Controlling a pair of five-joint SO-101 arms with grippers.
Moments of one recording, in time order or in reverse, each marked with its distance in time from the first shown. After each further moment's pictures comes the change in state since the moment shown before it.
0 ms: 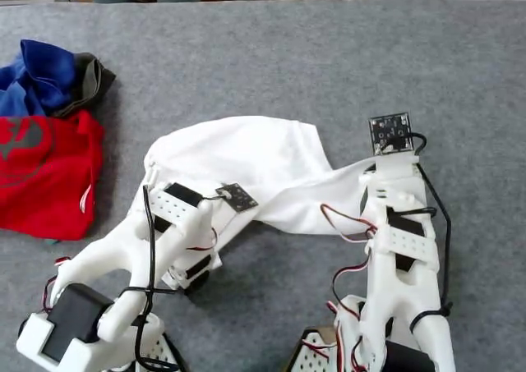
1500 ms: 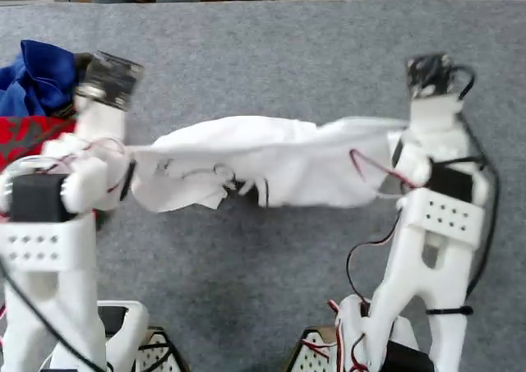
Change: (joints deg) left arm -27.9 -28.7 -42.5 18.5 5.5; right arm 2.5 0.0 -42.4 43.5 -0.5
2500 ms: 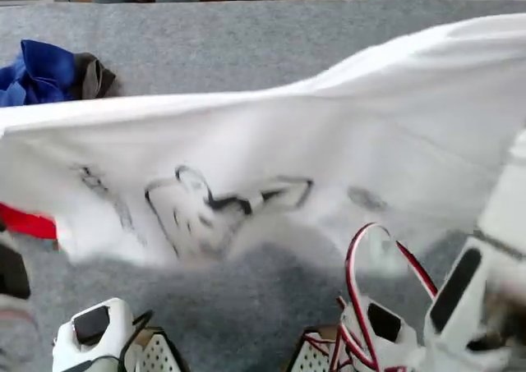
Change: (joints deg) left arm -23.7 3.6 -70.0 10.0 12.7; right arm 12.1 -1.3 -86.8 13.4 0.0
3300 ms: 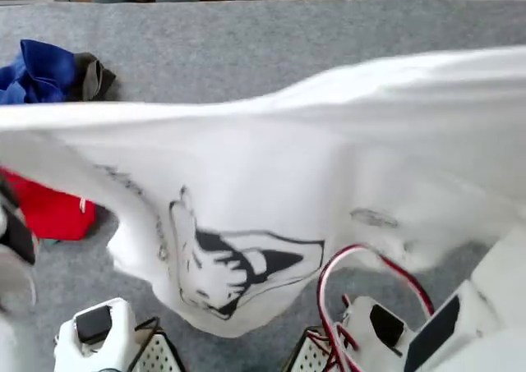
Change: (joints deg) left arm 5.5 -4.3 22.5 -5.9 0.0; right arm 4.2 -0.3 -3.7 -13.5 8.5
